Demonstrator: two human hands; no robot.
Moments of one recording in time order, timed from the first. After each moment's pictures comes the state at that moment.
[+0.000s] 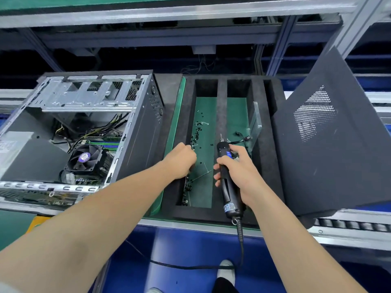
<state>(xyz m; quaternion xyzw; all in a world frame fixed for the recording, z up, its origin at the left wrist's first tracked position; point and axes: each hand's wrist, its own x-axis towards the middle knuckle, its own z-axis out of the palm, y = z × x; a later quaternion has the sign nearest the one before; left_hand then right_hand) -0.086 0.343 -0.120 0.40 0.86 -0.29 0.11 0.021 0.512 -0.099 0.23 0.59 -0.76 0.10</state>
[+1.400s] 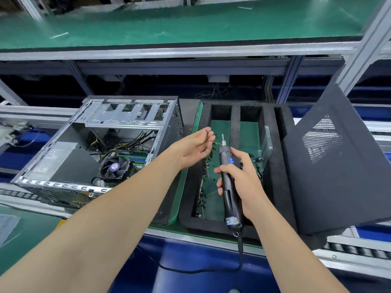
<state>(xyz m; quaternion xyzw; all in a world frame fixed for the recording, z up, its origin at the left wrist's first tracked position) -0.103 0.329 -0.033 -0.13 0.44 0.84 0.30 0.031 0.478 -0.044 0.15 0.56 -0.82 0.07</state>
